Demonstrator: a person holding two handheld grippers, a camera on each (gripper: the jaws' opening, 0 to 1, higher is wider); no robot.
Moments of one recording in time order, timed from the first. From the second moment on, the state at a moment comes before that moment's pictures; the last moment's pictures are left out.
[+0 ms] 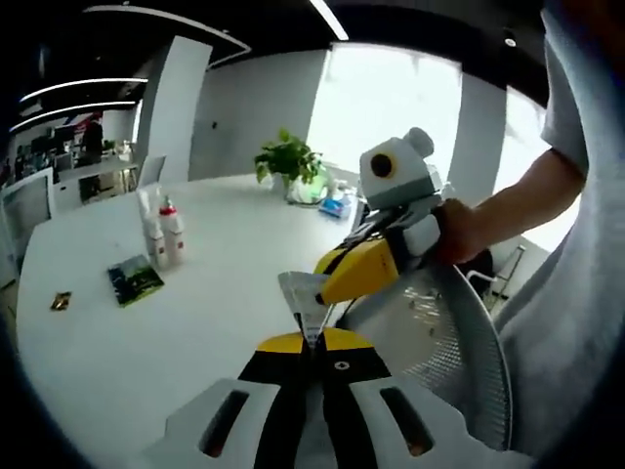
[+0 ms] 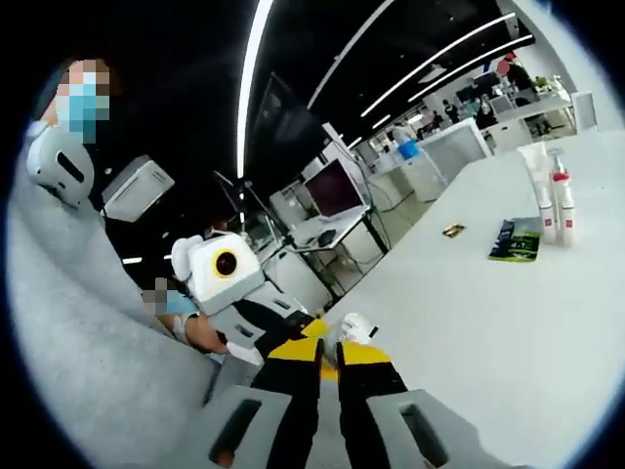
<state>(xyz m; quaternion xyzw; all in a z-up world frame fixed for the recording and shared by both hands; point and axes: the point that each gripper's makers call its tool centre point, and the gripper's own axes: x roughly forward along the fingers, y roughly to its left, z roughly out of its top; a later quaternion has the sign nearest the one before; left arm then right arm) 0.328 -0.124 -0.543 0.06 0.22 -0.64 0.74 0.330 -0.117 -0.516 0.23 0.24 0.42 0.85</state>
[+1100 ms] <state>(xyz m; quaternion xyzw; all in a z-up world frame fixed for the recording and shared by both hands) 0.346 -0.125 -0.538 0.09 0.17 -0.60 0.78 0.336 -0.146 -0.529 0.21 0.25 0.36 0.87</state>
